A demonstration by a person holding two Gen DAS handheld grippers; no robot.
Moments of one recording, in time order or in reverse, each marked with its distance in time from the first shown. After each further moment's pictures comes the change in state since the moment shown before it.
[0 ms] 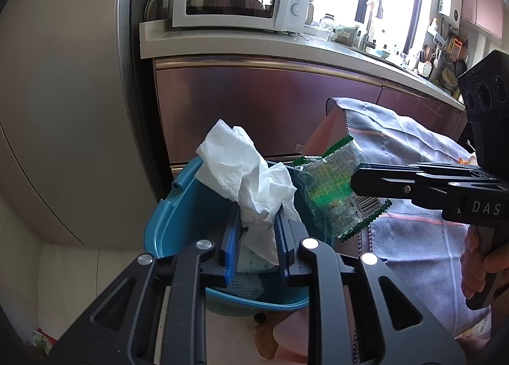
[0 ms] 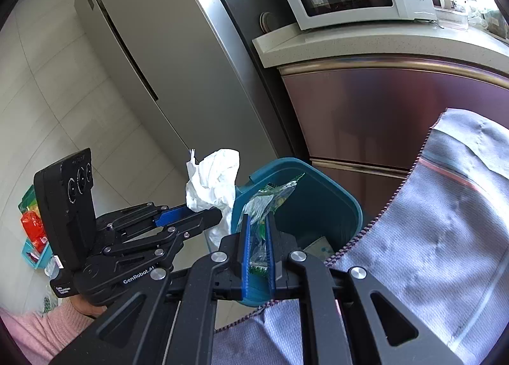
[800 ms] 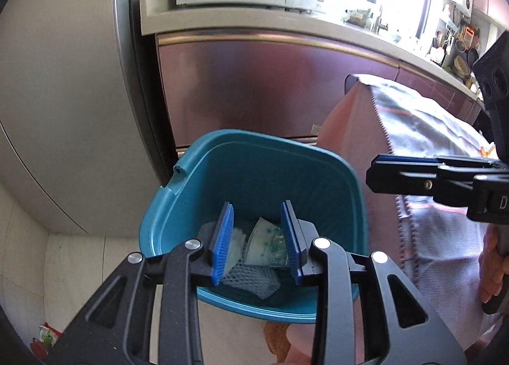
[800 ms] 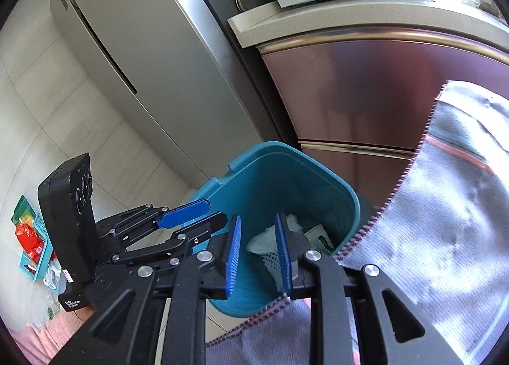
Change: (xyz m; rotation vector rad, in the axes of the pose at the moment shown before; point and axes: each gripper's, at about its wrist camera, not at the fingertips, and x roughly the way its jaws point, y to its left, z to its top) left arm 0.043 0.008 -0.006 0.001 0.061 0.040; right arm 0.026 -0.017 -0.003 0.066 0.044 -0.037
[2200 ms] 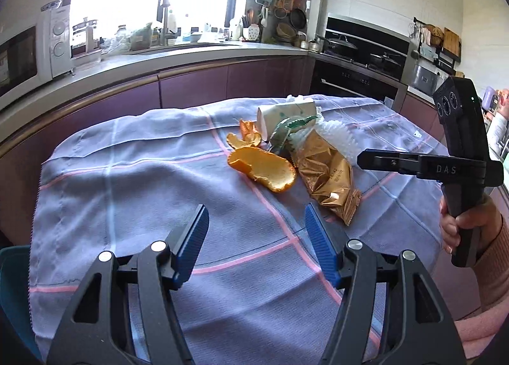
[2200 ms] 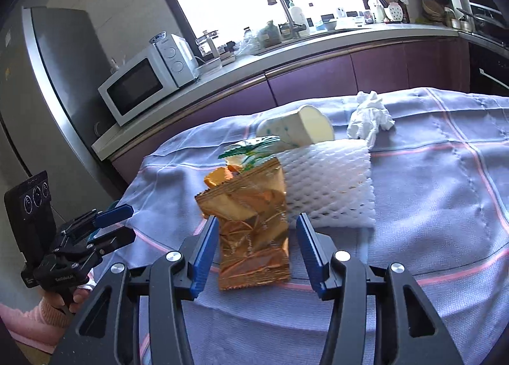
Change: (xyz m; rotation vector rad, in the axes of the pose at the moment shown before) left arm -0.048 -0.344 -0.031 0.502 -0.077 -0.604; right arm -0.317 -0.166 -0.214 0.403 -0.416 -0.493
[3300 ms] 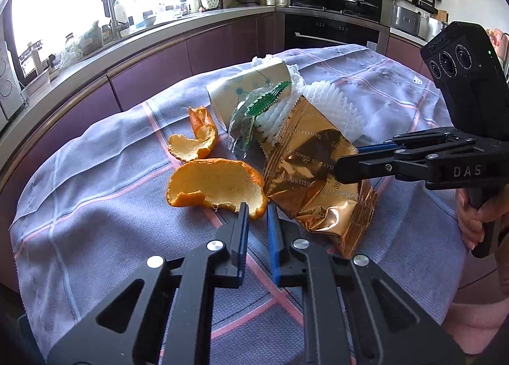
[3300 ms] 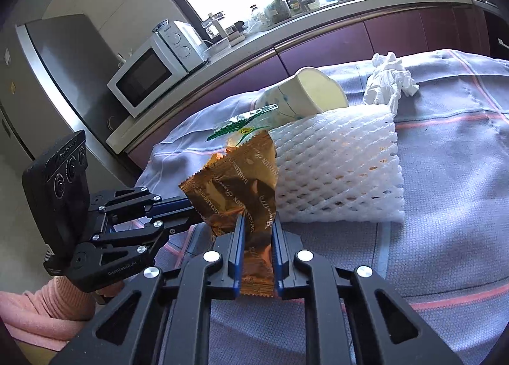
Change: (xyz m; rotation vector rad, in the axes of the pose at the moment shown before) left arm 0.092 -0.038 0.038 0.198 0.168 -0.031; right arm 0.022 -0.016 0.001 0.034 0.090 0.130
